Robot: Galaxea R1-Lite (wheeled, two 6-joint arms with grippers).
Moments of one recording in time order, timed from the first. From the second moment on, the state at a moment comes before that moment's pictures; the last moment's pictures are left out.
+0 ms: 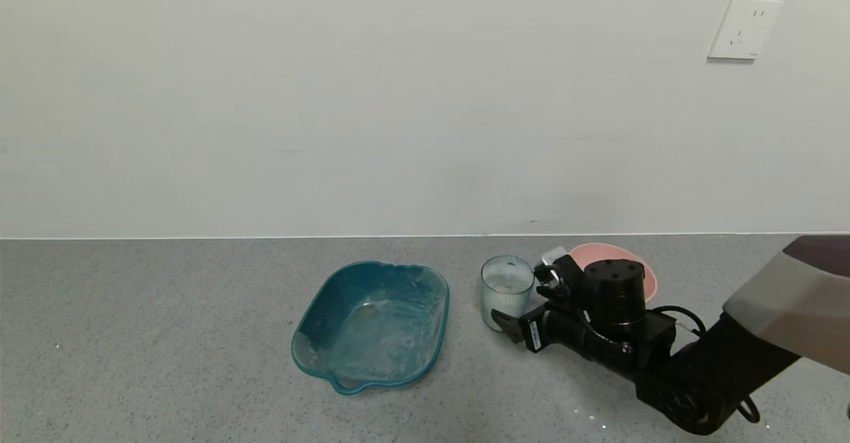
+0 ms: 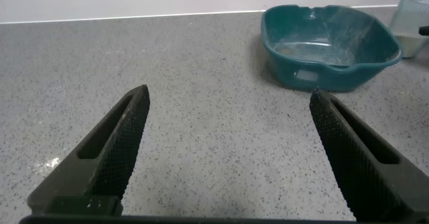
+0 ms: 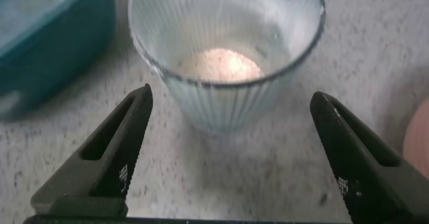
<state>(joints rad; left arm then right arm) 0.00 0.00 0.00 0.00 -0.01 0.03 0.50 2.17 -0.77 -1.02 0.04 -0.02</state>
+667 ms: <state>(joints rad) 0.00 0.00 0.00 0.00 -0.01 0.03 0.50 2.30 -0.86 -1.07 0.05 -0.03</state>
